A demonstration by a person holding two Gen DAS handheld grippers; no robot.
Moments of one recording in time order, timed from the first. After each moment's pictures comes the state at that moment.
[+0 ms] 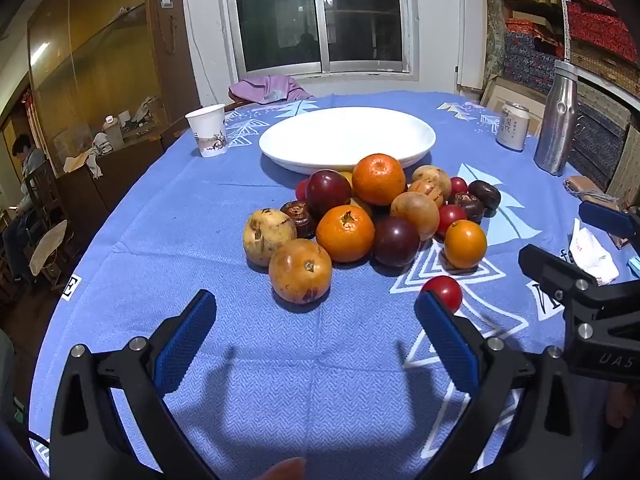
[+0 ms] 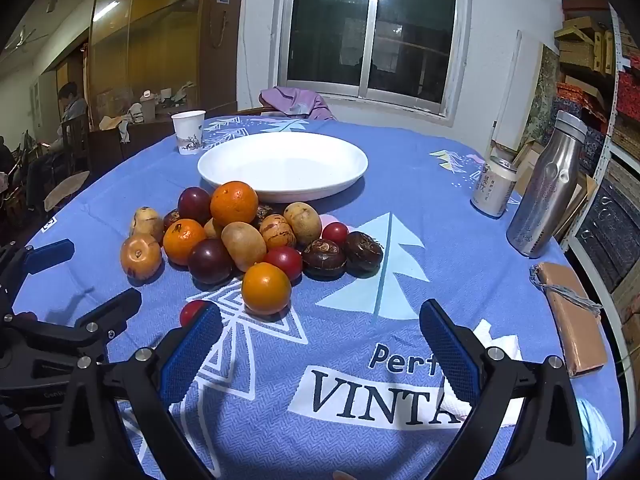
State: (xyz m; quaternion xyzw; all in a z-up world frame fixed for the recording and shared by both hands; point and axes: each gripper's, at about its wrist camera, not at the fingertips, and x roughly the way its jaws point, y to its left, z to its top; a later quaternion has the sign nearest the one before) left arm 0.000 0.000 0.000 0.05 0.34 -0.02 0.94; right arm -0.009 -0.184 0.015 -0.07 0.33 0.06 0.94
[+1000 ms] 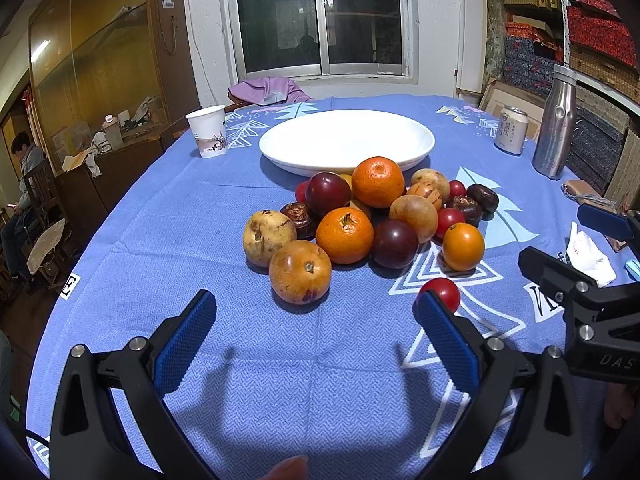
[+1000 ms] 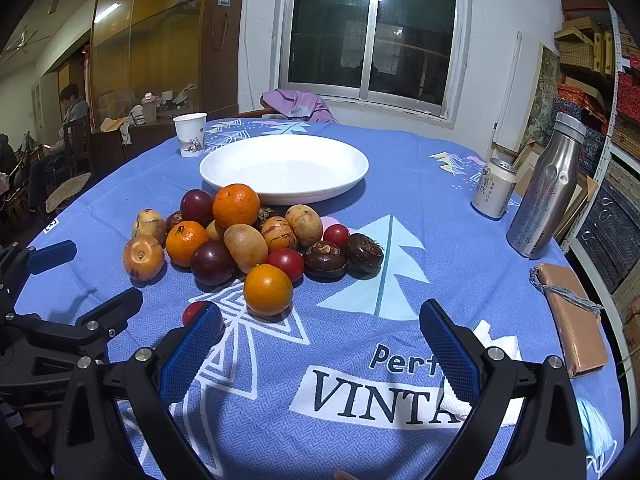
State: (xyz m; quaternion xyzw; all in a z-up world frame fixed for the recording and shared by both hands) left arm -0.001 0.000 0.000 0.05 0.34 -0.02 0.94; right arm -0.011 -0.184 0.017 -0.07 0.32 0.06 0.94
